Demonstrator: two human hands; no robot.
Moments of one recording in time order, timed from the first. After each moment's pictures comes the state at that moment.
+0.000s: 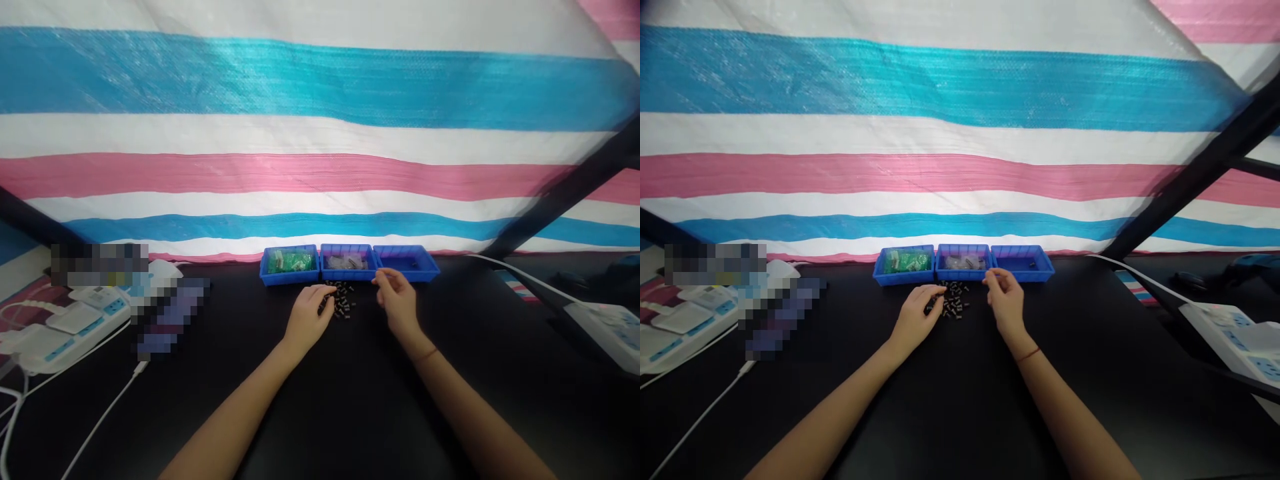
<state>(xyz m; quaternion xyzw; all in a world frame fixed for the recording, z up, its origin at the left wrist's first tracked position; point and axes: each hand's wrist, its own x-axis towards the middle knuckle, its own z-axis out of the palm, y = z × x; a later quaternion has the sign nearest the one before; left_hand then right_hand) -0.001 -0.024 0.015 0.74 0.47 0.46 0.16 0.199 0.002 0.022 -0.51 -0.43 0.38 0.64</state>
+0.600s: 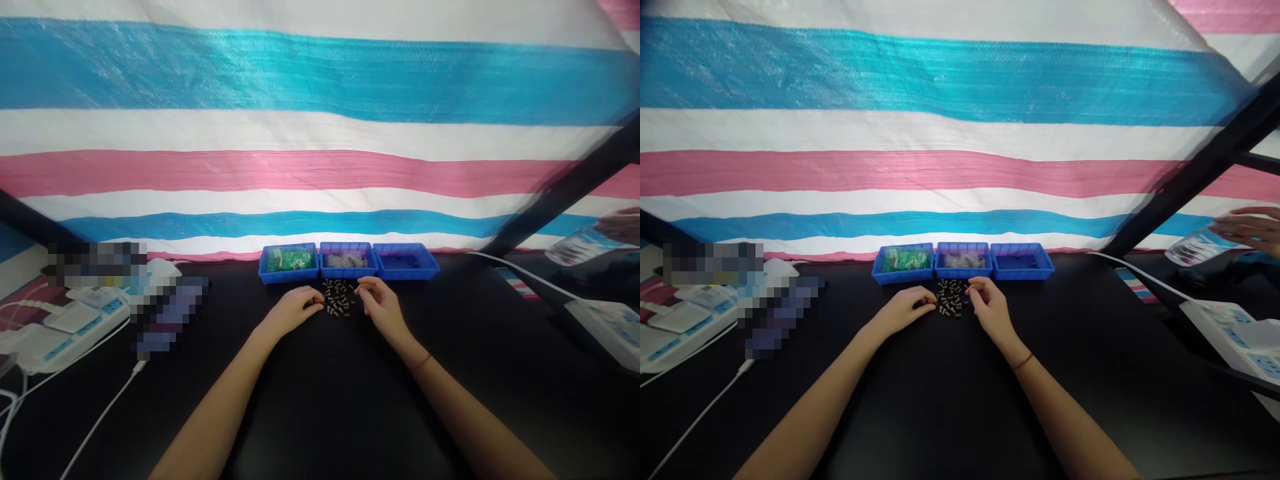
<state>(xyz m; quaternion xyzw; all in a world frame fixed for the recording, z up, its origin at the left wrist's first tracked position) -0.048 0.003 0.013 0.83 0.39 0.29 0.27 0.188 -0.013 0.010 -0.49 -0.56 0.42 0.52</state>
